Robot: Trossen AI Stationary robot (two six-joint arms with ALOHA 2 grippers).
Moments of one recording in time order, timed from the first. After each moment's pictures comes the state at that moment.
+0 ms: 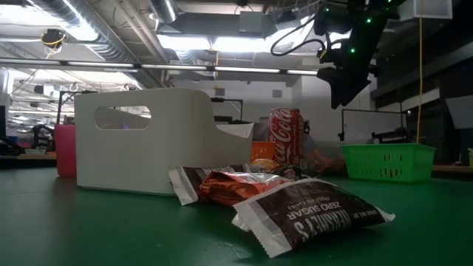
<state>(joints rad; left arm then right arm) -0.54 1.95 1.41 -0.06 -0.34 -0.05 -0.39 1.31 1.05 -0.86 0.54 0.36</state>
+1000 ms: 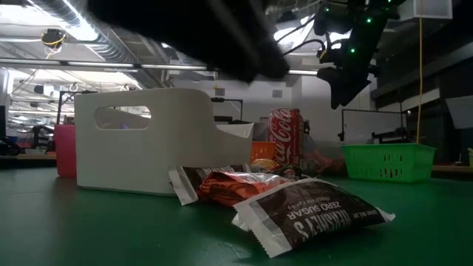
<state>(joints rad) -0.54 2.00 1.41 -0.27 -0.22 0.24 -0.39 1.31 1.05 -0.86 0.53 0.36</state>
